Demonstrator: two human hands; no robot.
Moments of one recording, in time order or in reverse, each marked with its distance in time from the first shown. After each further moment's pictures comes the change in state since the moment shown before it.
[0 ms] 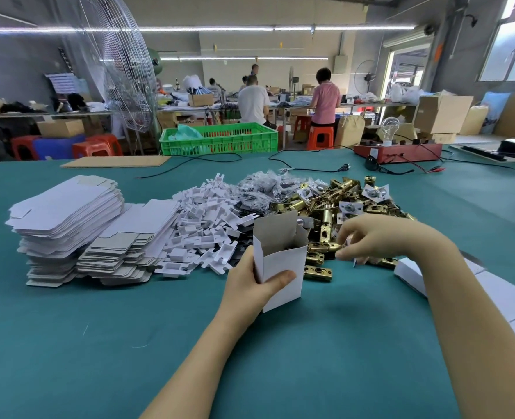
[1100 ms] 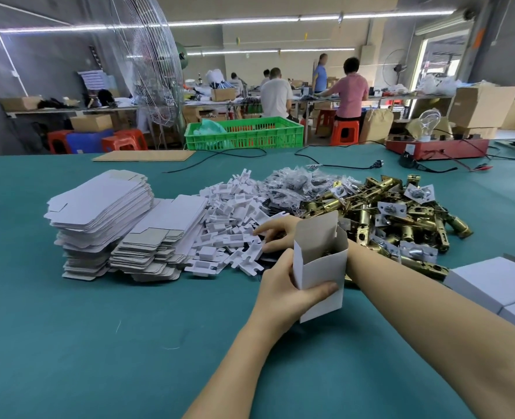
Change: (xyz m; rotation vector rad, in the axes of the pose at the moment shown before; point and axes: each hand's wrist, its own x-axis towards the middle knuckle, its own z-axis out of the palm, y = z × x) left_hand 0.007 -0.005 -0.001 0.022 -0.044 0.059; right_hand 0.164 -0.060 0.086 0.577 -0.182 -0.545
